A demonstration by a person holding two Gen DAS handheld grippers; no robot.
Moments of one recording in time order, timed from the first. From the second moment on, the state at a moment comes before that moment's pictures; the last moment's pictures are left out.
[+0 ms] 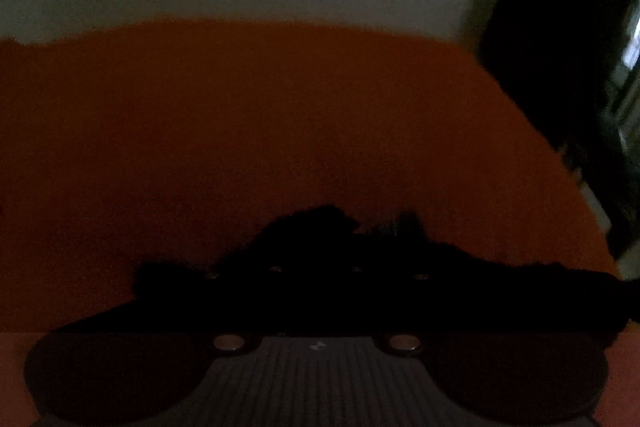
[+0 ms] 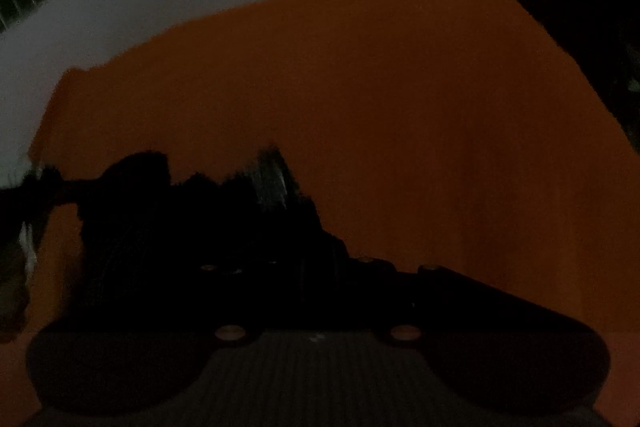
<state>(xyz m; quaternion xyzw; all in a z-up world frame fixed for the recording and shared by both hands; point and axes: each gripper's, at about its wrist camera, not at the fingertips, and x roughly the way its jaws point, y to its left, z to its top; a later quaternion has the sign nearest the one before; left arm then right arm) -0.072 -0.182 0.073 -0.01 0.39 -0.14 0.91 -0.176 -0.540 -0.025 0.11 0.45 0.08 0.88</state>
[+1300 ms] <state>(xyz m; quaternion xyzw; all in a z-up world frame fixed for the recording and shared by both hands) -0.352 -0.044 -0.054 0.09 0.35 -0.09 0.93 -0.337 -0.430 -0.148 0.04 0.39 0.10 0.91</state>
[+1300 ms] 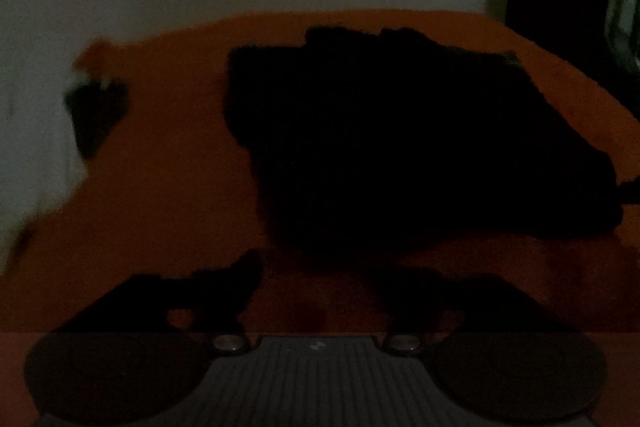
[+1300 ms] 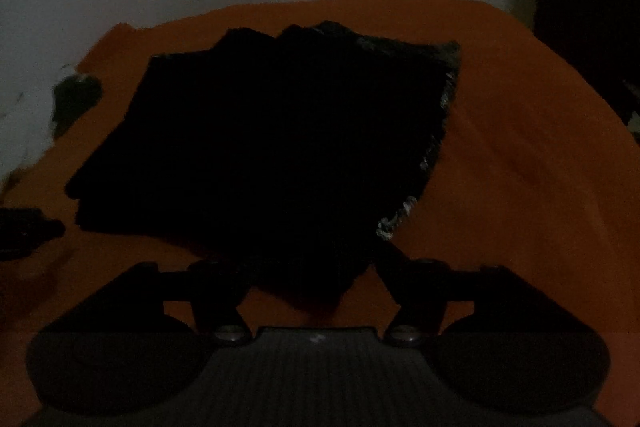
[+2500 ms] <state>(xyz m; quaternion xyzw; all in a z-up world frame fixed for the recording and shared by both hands) -0.343 -0.031 0.048 0.02 0.22 -0.08 0.97 -0.326 -0.430 -0.061 -0.03 0.14 -0.04 0.99</state>
